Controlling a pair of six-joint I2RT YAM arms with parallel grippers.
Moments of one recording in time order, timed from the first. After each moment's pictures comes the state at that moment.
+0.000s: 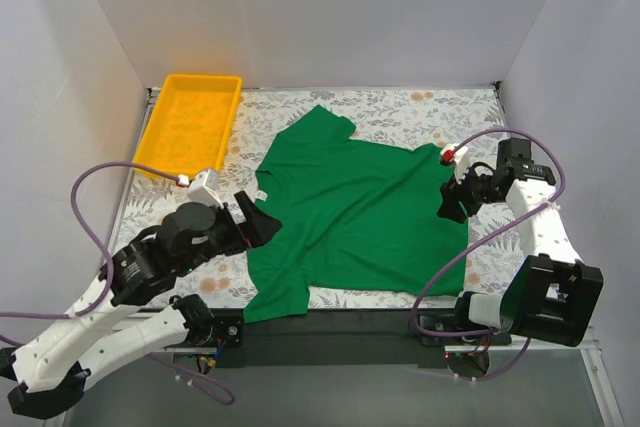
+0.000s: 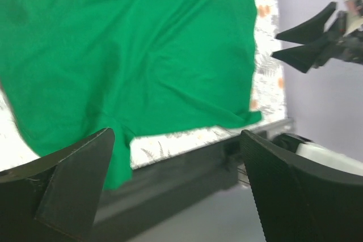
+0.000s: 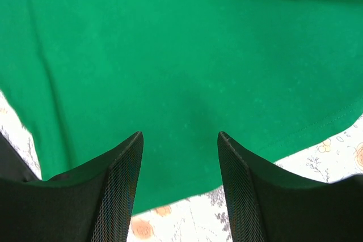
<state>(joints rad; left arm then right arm) -0.90 0.60 0.93 -0.84 -0.24 -0.98 -0.17 1.27 0.98 -0.95 -0.71 -0.98</state>
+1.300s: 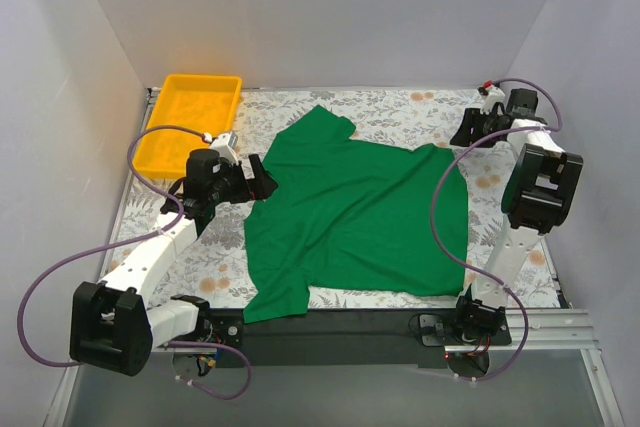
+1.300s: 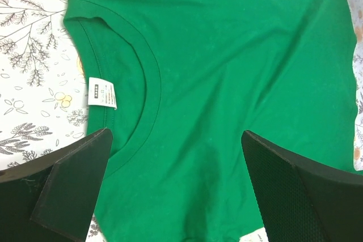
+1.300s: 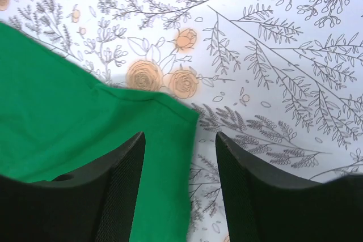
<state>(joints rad) -0.24 1.15 0.71 -0.14 0.28 -0.41 -0.27 2.05 1.53 -0.40 -0.61 -0.20</state>
